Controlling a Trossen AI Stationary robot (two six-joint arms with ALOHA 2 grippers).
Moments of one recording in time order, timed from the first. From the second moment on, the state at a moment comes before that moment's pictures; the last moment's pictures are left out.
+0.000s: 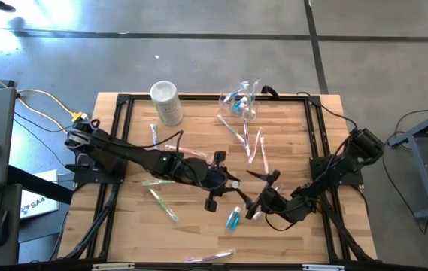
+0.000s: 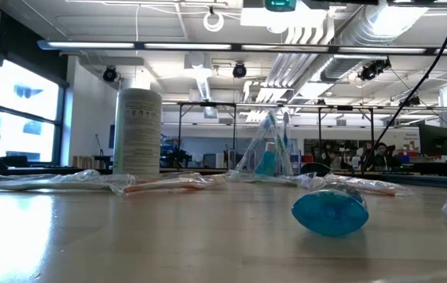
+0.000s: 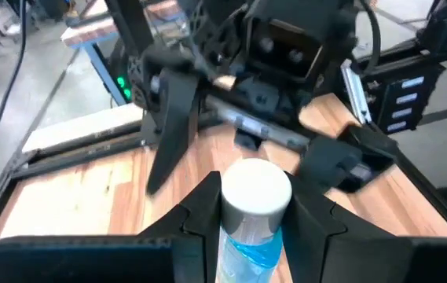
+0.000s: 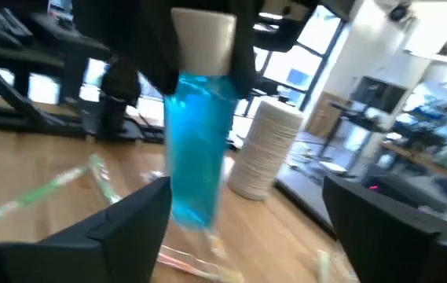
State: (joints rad) left arm -0.29 1.64 1.43 -0.09 -0.20 0.14; right arm 0.71 1.64 0.74 0.96 1.31 -0.39
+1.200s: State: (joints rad) left arm 0.47 1.93 1.43 0.31 0.03 -0.08; right arm 0.80 1.64 0.74 0.98 1.57 -0.42
